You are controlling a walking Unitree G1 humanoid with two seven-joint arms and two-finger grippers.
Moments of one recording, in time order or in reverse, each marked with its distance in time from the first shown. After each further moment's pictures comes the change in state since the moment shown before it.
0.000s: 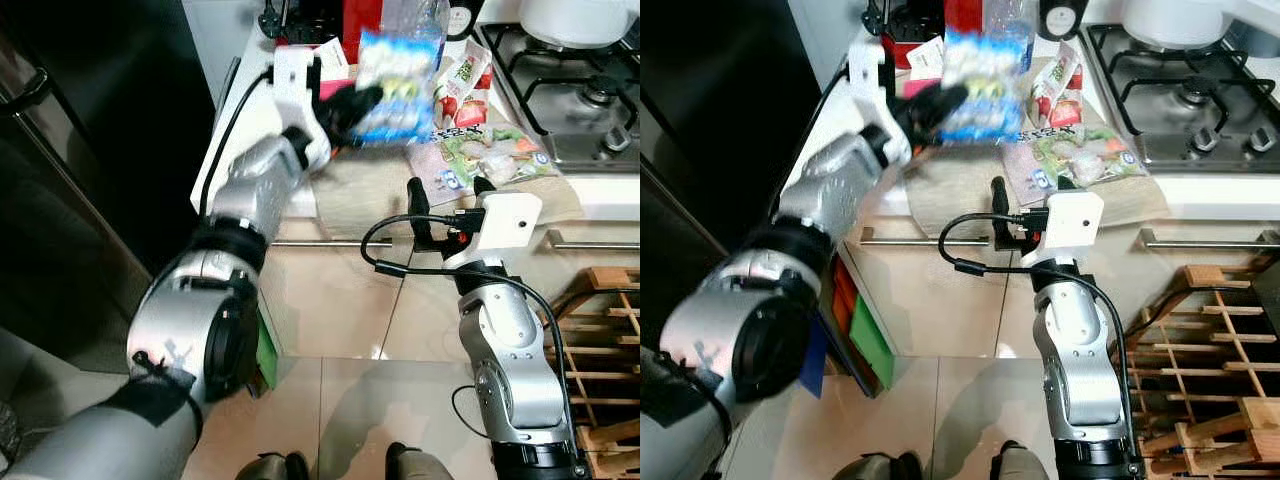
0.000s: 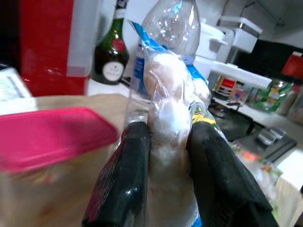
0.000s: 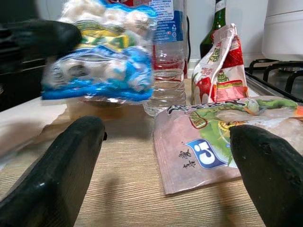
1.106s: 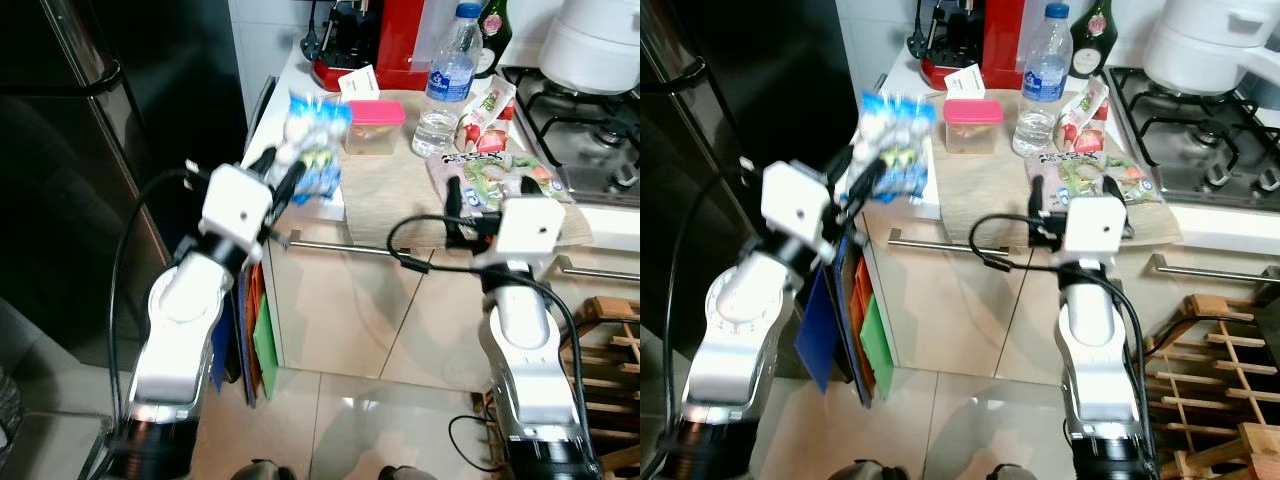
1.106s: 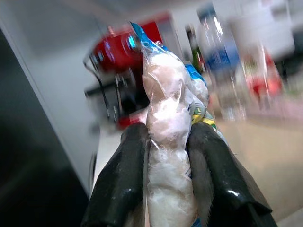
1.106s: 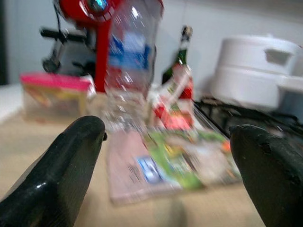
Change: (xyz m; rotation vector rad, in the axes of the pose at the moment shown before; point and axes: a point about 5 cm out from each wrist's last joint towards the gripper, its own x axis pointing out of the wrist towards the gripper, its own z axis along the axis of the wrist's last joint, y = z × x) left arm -0.147 -0.036 -0.033 0.677 0.067 0.247; right arm -0.018 -0.044 -0.015 -0.234 -0.009 -0.215
